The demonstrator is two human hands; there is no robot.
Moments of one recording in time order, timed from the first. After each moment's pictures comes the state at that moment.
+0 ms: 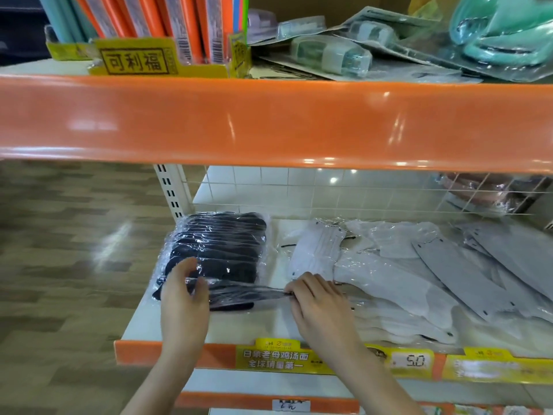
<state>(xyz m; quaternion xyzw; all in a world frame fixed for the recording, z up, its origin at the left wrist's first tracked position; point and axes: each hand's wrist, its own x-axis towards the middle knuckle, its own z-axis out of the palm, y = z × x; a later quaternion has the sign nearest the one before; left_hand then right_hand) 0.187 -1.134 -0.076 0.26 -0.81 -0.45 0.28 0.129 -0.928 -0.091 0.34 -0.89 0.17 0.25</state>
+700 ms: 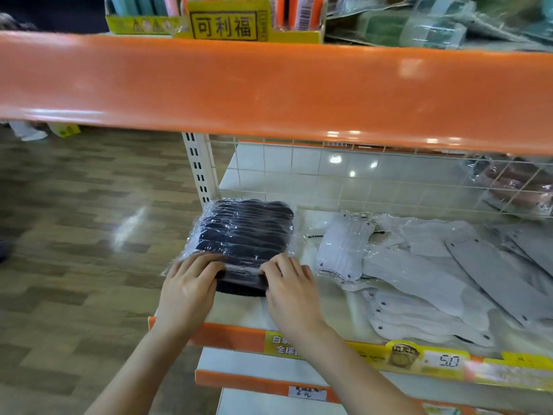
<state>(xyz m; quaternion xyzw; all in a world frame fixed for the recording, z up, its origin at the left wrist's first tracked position) 0.191 -1.213 -0.119 -0.02 -0.93 -0.06 0.37 0.136 -1.023 -0.104 0.33 -0.90 0.18 0.20</state>
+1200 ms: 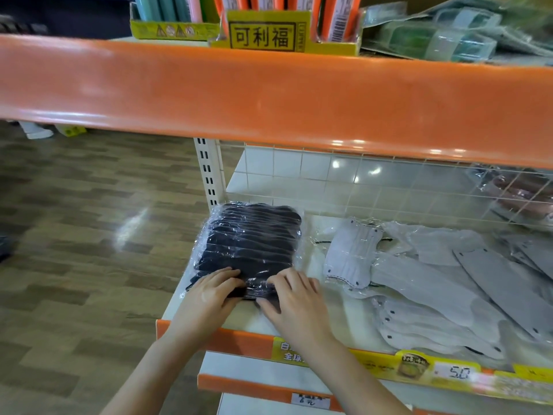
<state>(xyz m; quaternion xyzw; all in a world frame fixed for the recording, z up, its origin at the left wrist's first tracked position) 0.187 -1.216 -0.137 -0.03 -0.97 -0.16 0.19 0.137 -1.022 -0.124 0.31 -0.91 0.17 0.20</state>
